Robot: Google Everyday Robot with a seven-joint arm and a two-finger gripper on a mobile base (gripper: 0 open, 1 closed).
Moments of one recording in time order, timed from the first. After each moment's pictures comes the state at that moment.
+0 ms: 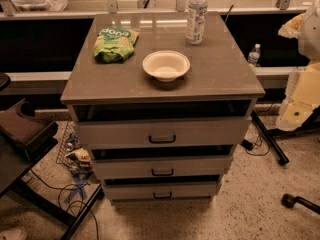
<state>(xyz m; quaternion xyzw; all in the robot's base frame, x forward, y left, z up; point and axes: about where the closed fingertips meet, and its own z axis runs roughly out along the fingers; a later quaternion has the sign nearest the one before) 0.438 -0.213 0.990 -0.60 0.78 -0.05 0.18</state>
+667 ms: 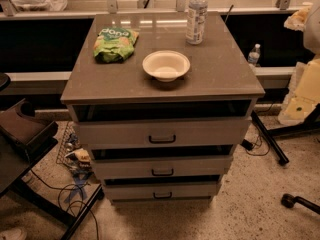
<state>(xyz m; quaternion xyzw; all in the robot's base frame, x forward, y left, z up) 0.442 -0.219 1.000 -0.59 0.78 -0.07 0.19</state>
